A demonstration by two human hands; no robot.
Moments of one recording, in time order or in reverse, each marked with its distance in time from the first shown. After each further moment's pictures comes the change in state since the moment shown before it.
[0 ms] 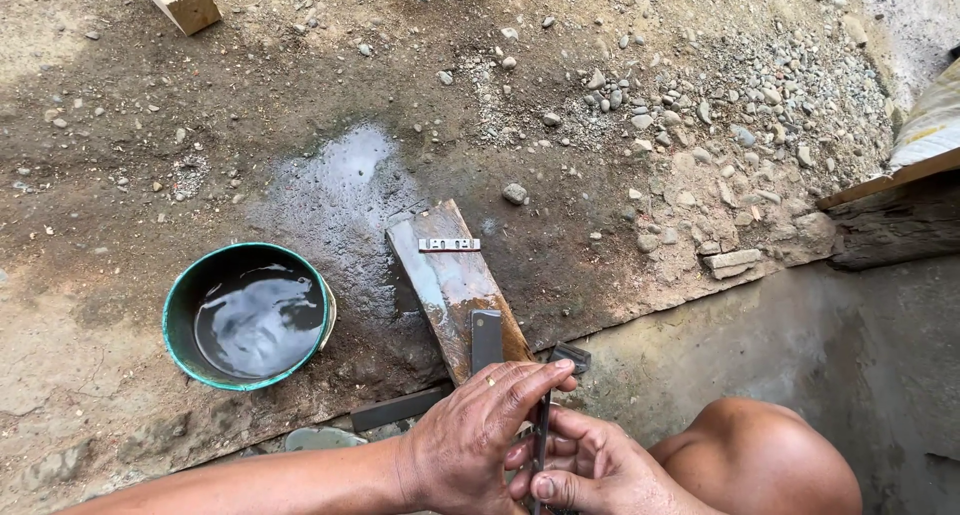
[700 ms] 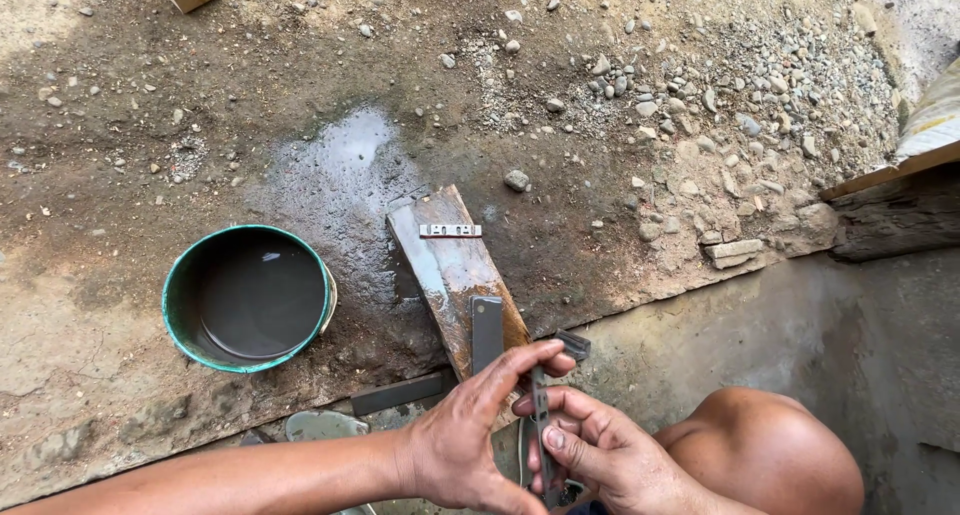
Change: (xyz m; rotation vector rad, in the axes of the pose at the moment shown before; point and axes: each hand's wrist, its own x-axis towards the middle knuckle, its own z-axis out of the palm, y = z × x) left_hand -0.010 -0.001 0.005 -0.314 0.018 -0.116; right_hand -0.001 0.008 -0.007 0.000 0.038 -0.095
